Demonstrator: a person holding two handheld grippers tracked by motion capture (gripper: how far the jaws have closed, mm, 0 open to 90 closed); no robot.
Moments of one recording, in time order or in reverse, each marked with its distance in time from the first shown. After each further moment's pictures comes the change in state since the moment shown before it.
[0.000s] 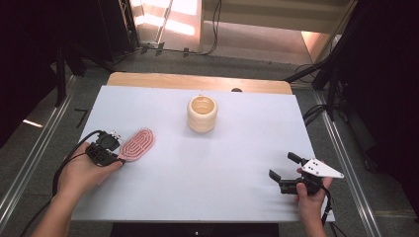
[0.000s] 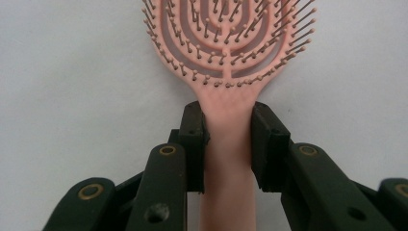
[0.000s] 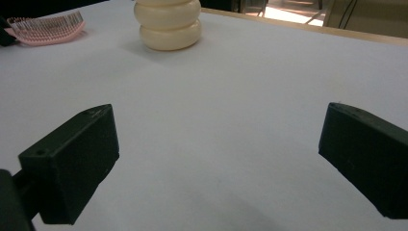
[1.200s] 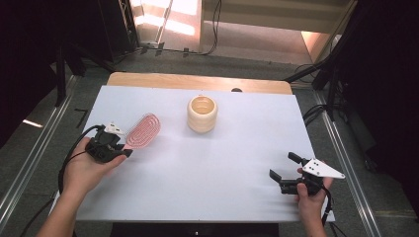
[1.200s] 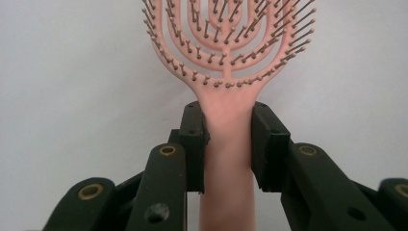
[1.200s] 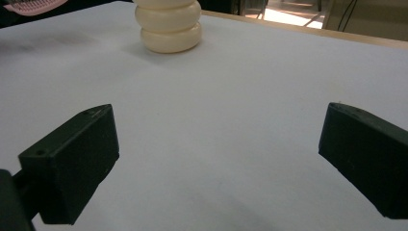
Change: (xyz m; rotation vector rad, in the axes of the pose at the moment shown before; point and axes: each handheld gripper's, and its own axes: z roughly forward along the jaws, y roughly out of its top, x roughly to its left) left arm -0.014 0.009 -0.026 -0.267 -0.018 0.019; right arm 0.001 0.002 -0.002 -0.010 -0.001 0.000
